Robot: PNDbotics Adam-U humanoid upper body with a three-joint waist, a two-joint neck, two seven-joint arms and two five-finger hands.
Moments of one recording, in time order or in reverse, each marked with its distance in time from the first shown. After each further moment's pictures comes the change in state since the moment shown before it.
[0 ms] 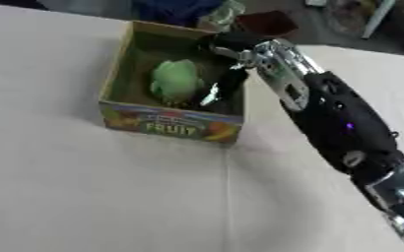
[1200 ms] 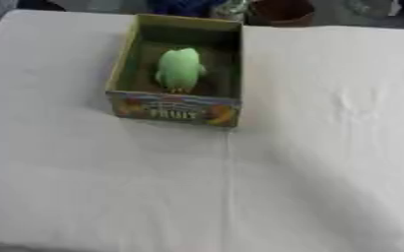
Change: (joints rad) left arm 0.042 0.002 0.014 0.000 0.001 -0.020 0.066; right arm 0.709 -0.188 -0.247 -0.807 -1.053 -0.057 -0.660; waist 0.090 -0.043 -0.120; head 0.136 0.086
